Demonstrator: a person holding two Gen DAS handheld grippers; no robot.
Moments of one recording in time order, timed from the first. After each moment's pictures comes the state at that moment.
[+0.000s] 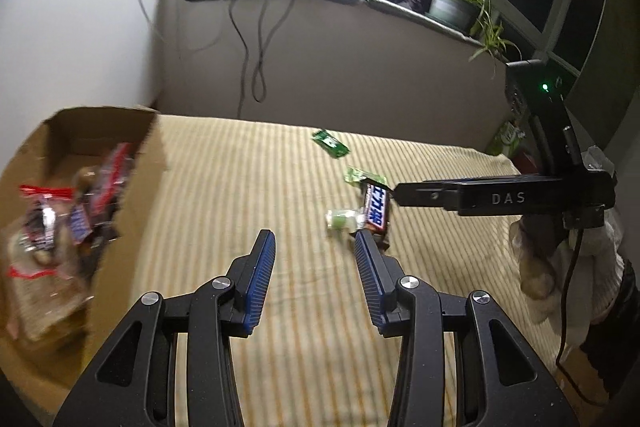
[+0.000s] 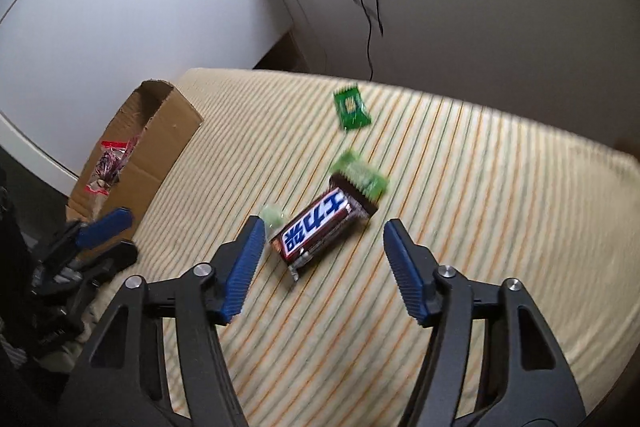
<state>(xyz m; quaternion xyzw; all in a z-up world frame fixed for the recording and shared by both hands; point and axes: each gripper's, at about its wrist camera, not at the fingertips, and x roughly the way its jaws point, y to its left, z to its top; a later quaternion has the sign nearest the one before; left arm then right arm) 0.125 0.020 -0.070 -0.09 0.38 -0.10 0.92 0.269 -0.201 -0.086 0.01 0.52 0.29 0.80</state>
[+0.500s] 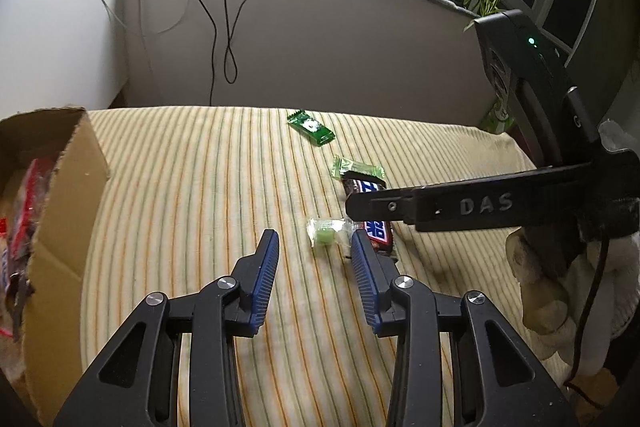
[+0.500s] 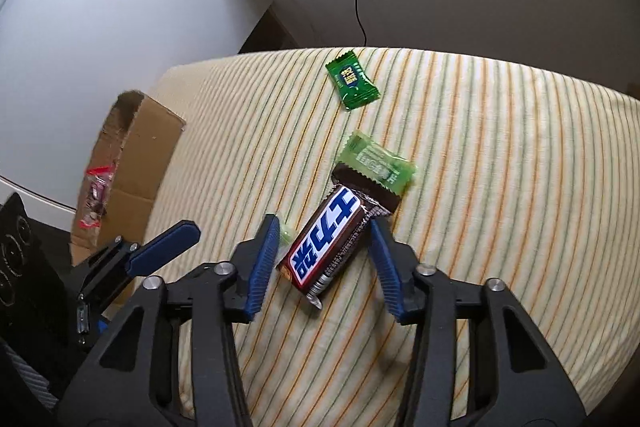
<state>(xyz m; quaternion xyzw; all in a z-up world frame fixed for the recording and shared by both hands) 0.166 0.000 -0.097 -0.07 0.41 -0.14 0.90 0.289 -0.173 -0.117 0.03 0.57 0.26 0.78</state>
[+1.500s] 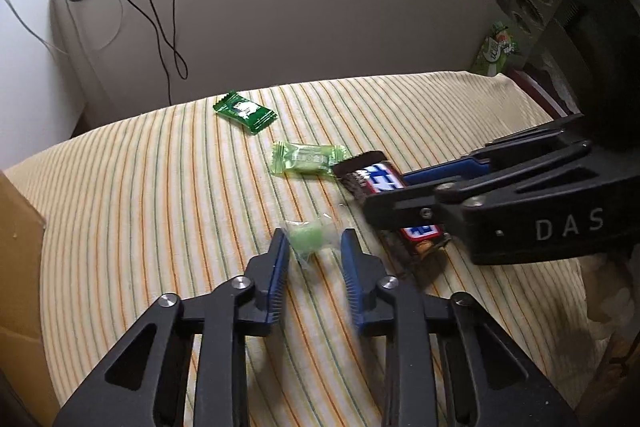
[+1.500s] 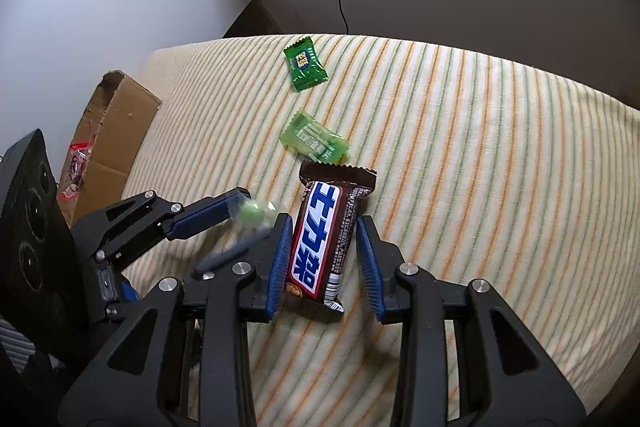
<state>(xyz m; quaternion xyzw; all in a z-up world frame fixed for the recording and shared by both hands) 0.199 -0.054 -0.118 0.02 0.44 -0.18 0.88 0.288 -0.208 -0.119 0.00 0.58 0.25 0.78</state>
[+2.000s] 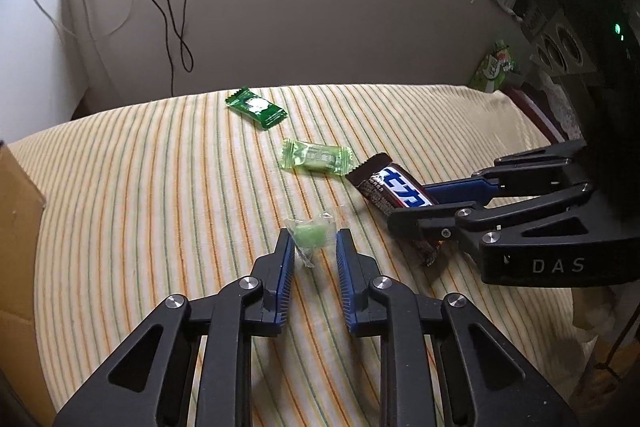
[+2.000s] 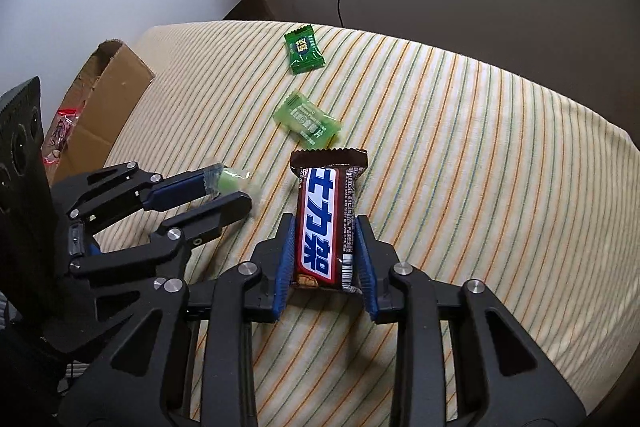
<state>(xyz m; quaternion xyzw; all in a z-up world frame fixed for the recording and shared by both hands) 0.194 -0.040 -0.113 -0.02 0.44 -0.18 0.88 0.271 -0.206 -0.118 -0.05 0.56 0.24 0.79</state>
